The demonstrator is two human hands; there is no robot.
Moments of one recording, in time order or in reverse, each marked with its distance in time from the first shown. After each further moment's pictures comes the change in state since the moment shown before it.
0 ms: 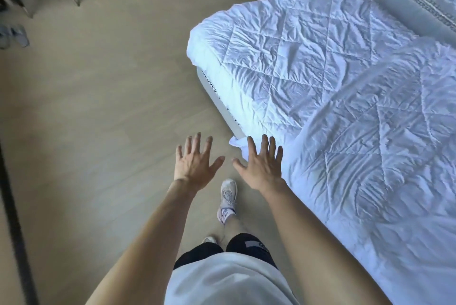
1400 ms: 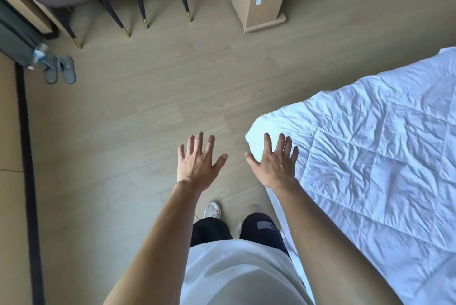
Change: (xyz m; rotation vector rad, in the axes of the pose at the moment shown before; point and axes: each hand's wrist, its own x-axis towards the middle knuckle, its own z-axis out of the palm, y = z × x) left_hand 0.559 -0.299 -0.262 -0.041 -0.006 -0.207; right_hand 0.610 -0.349 -0.167 -0.067 -0.015 -0.064
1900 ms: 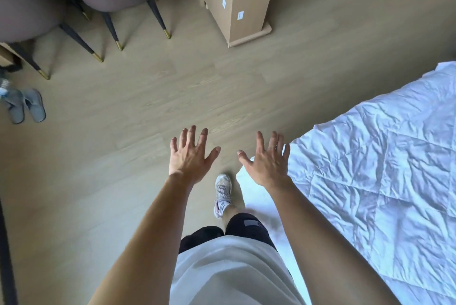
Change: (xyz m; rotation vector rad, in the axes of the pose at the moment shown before) left_hand 0.265 0.035 -0.079 0.029 -0.005 0.066; right_hand 0.242 -0.012 -0.068 0.026 -0.022 0.039
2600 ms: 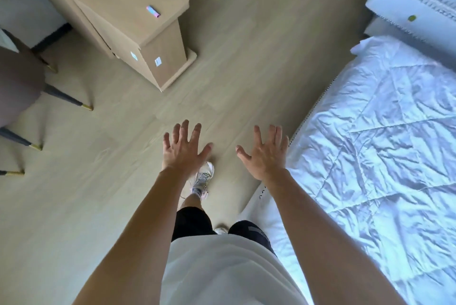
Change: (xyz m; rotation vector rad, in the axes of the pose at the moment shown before) left_hand 0.347 0.148 -0.112 0.178 -0.115 0.381; right_hand 0.260 0.076 -0.136 0.075 0.012 0.384
